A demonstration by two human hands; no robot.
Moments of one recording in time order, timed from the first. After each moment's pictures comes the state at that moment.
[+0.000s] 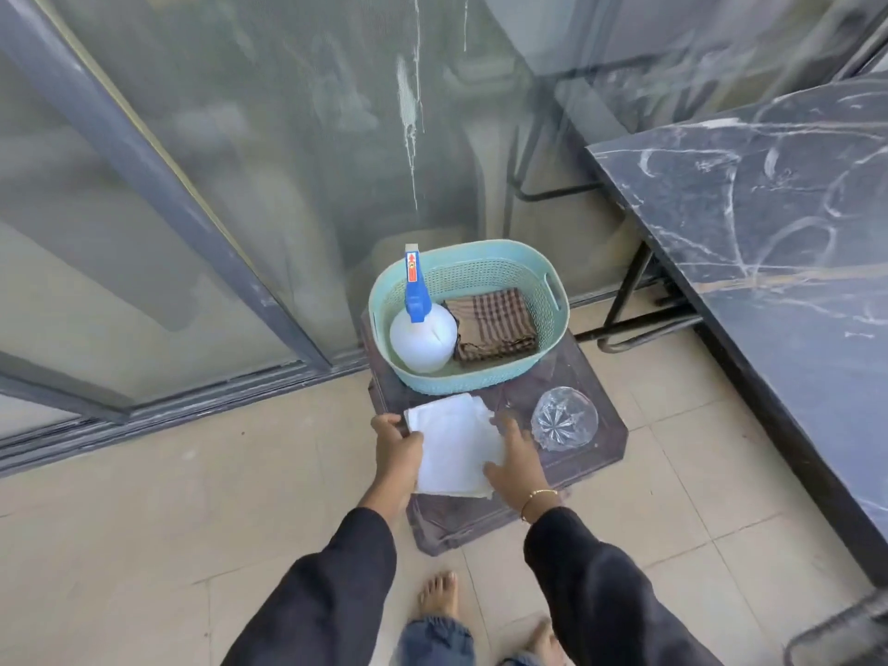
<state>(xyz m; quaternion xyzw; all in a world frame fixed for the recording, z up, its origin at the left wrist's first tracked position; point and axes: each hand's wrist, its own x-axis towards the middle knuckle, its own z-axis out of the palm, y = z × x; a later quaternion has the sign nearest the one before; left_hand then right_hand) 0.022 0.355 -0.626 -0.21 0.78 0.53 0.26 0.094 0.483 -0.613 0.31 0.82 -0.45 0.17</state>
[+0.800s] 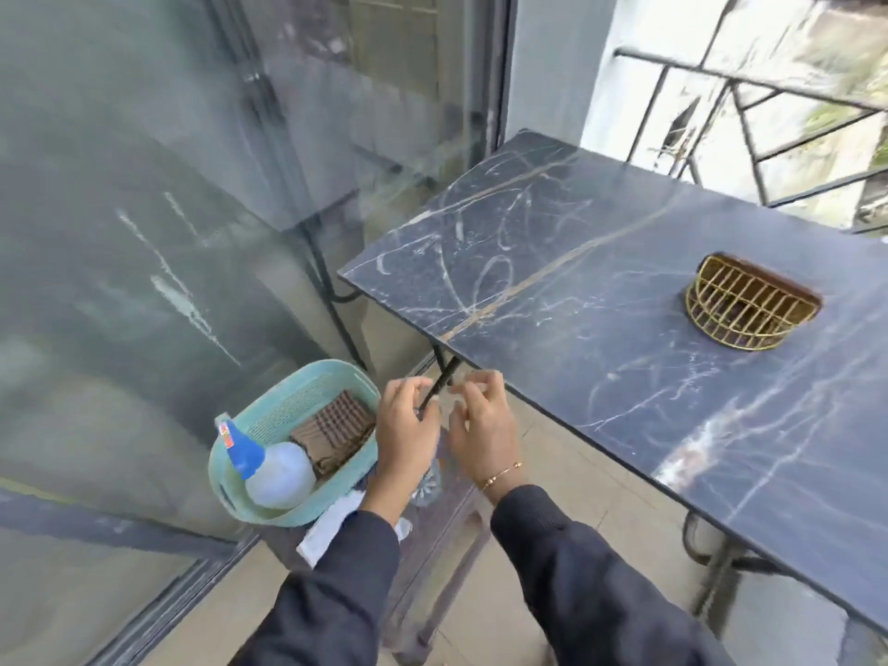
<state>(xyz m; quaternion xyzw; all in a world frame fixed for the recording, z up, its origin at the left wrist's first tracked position) 0.059 0.525 -0.460 0.31 0.84 0.44 0.13 0.137 0.582 -0.467 0.36 0.83 -0.26 -0.33</state>
